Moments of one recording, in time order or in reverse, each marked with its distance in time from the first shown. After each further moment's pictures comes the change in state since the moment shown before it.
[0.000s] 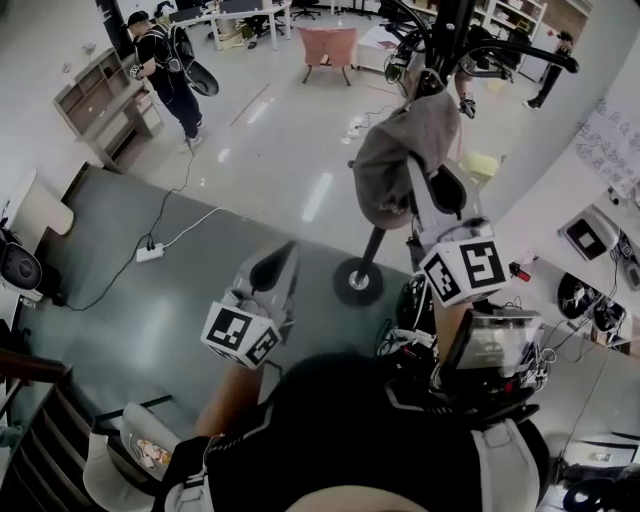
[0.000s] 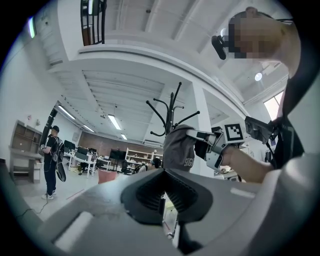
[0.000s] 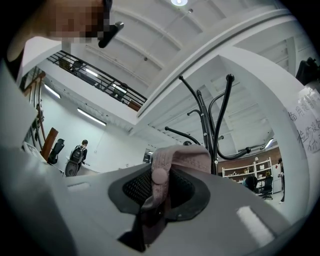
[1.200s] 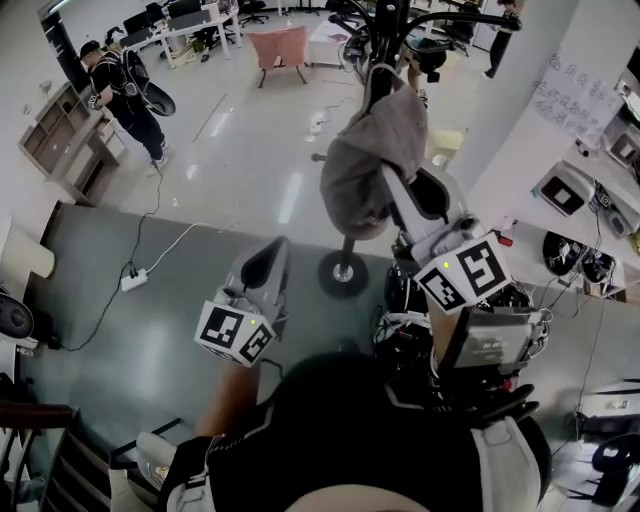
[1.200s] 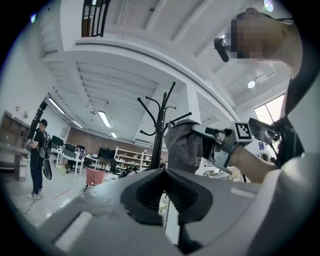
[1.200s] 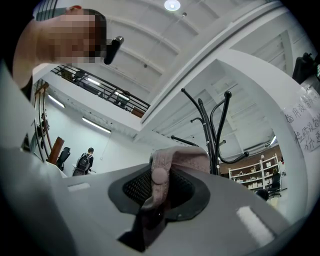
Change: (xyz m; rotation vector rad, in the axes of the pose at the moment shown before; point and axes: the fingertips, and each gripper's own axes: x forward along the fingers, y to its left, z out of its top) left arm 0.012 -0.017 0.001 -0.014 -0.001 -0.124; right arm -0.043 0.026 0.027 0.046 -0.045 0.055
